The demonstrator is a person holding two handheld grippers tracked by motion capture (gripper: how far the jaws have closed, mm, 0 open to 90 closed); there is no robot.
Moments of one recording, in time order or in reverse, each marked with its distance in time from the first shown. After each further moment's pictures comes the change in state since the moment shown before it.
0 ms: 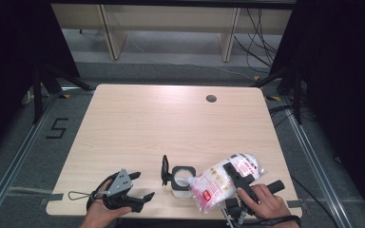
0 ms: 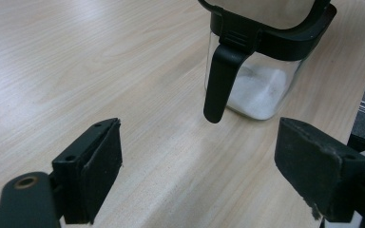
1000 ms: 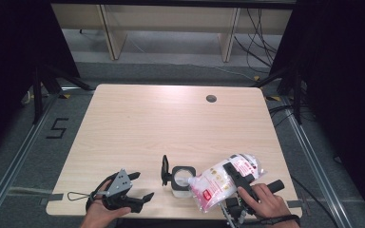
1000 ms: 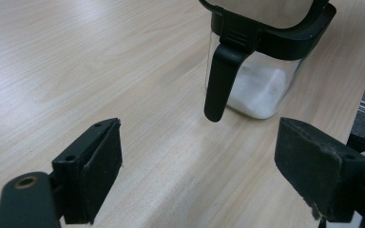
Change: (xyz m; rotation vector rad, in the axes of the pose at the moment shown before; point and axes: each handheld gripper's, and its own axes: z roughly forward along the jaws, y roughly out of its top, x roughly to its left) left arm 0.001 0.000 -0.002 0.007 0.007 0.030; right arm -0.002 -0.002 0.002 -0.026 0.009 -0.004
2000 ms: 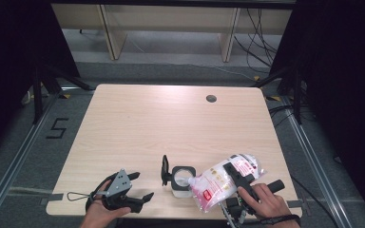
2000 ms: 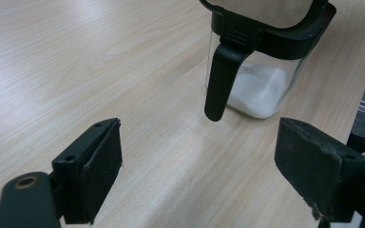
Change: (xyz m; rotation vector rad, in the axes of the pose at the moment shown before) left arm -0.001 0.000 0.000 -0.011 -0.002 -0.016; right arm 0.001 0.000 -0.002 0.010 0.010 0.021
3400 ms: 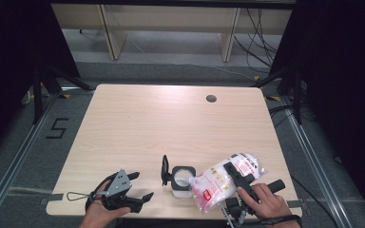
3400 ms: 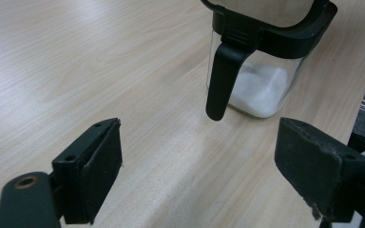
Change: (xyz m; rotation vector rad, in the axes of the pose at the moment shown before) left arm 0.001 0.000 -0.001 0.006 0.001 0.011; right arm -0.006 0.002 0.000 0.010 -0.008 -0.064
